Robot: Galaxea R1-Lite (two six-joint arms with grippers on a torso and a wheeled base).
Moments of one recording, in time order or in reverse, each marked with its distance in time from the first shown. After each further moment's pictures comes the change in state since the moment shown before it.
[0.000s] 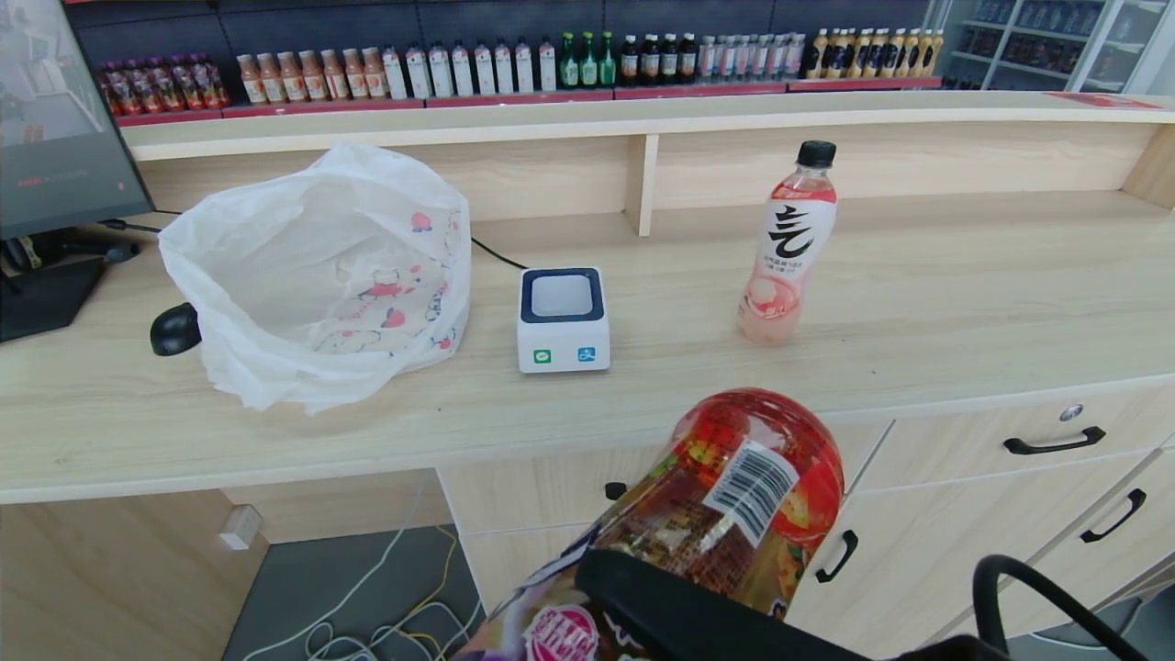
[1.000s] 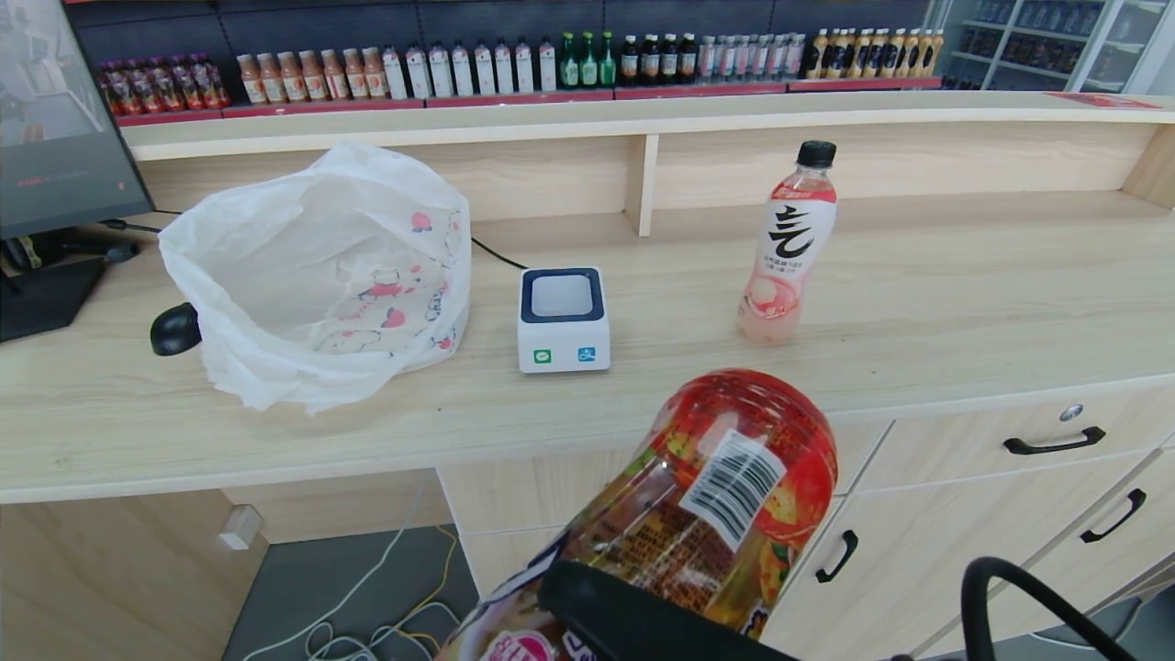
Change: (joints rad) left arm 0.000 0.000 0.000 0.000 0.000 0.000; right arm 0.004 0.017 -0.028 0.000 0.015 -0.113
